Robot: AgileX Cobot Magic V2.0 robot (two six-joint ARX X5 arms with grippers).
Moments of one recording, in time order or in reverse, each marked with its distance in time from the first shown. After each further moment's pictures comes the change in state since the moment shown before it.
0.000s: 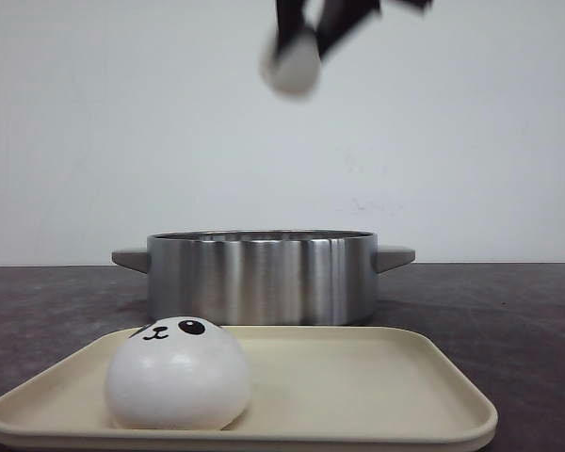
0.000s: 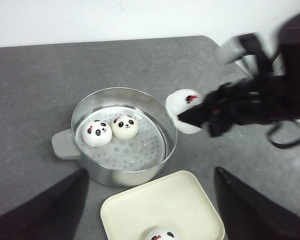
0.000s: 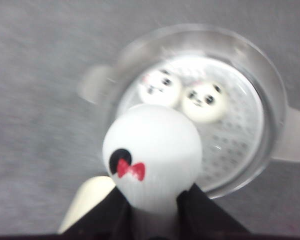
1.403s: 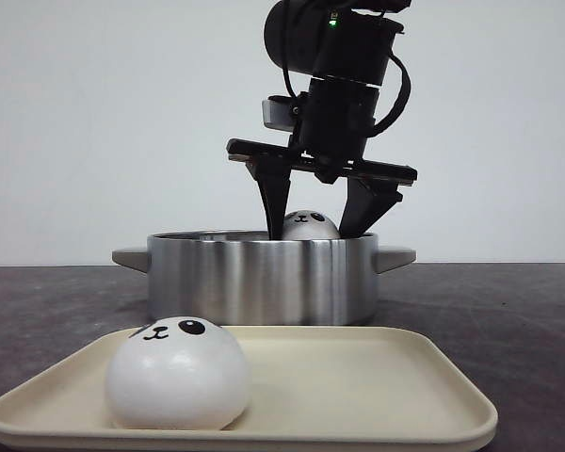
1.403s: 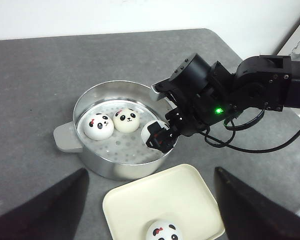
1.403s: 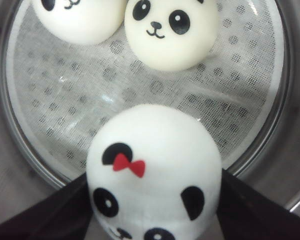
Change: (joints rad) left arm 0.000 0.000 0.000 -0.026 0.000 0.003; right arm -0.111 0.311 -0.004 0.027 -0.109 -0.056
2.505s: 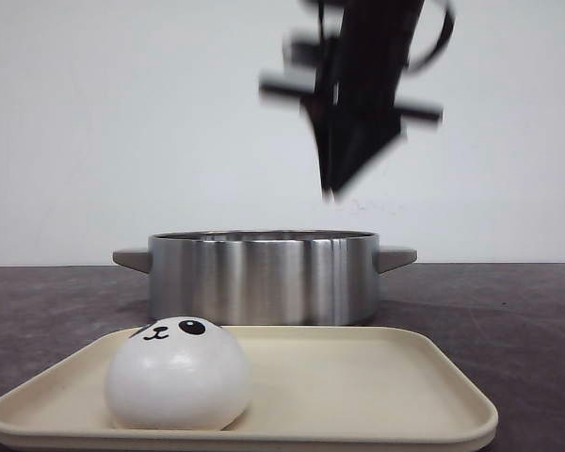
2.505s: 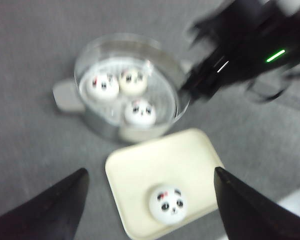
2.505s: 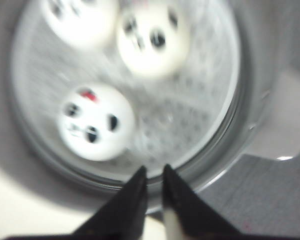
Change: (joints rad) left arm -0.006 0.045 -0.138 -0.030 0.035 -0.060; right arm -0.002 -0.214 -0.006 -0.060 0.011 -0.145
